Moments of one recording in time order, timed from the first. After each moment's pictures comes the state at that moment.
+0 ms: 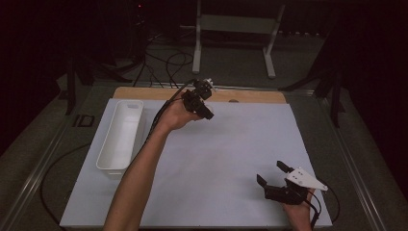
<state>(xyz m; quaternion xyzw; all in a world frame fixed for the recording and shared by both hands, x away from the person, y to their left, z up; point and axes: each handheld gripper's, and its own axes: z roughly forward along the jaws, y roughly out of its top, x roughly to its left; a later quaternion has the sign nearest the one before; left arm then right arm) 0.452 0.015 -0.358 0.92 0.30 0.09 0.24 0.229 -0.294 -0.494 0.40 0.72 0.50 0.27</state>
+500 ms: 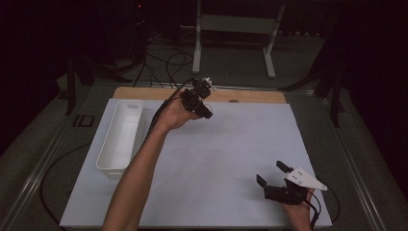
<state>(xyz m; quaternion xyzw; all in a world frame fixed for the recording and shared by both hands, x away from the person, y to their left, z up) 0.452 0.018 -0.355 0.92 0.30 0.09 0.24 0.229 -0.293 -0.494 0.40 0.72 0.50 0.27</state>
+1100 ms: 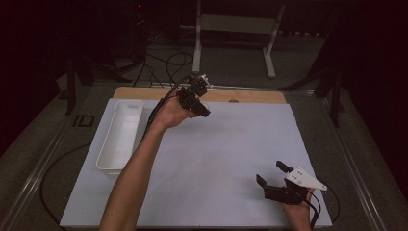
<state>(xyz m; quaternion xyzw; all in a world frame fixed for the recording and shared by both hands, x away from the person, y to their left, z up) 0.451 0.028 -0.348 0.91 0.32 0.09 0.25 0.230 -0.293 -0.494 0.40 0.72 0.50 0.27</state>
